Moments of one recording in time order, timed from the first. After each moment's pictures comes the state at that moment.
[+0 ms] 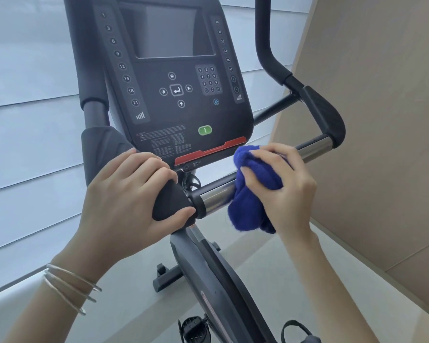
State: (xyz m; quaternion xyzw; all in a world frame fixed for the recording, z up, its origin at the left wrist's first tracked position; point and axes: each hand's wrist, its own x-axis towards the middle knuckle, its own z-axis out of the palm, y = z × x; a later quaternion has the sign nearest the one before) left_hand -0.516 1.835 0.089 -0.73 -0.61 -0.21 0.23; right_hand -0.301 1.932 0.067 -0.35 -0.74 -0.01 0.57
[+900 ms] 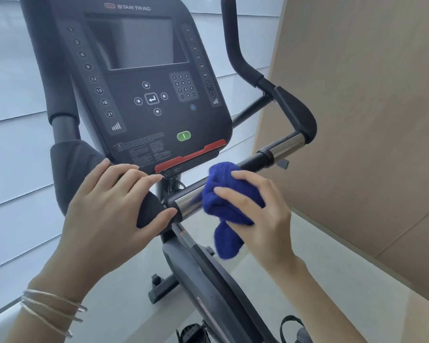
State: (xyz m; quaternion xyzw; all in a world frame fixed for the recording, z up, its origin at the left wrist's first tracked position) left_hand -0.500 1.833 0.095 -0.72 -0.65 -0.15 0.19; right_hand -0.281 1.909 0.033 -0.30 -0.78 -0.06 0.54
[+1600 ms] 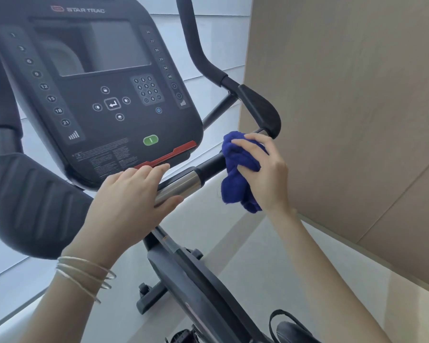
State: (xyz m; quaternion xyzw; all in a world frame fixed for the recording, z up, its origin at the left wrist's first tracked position) left_hand -0.438 1.887 0.097 -0.74 -0.66 -0.11 0.10; right_hand -0.217 1.984 0.054 -0.44 -0.73 0.02 0.53
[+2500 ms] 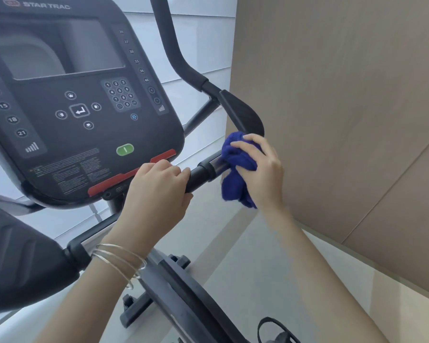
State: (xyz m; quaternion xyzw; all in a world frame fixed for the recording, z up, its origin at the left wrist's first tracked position) left_hand -0.379 1.953 0.094 -0.78 -0.60 -0.10 0.16; right_hand -0.187 2.027 0.053 -0.49 -0.70 0.00 0.53
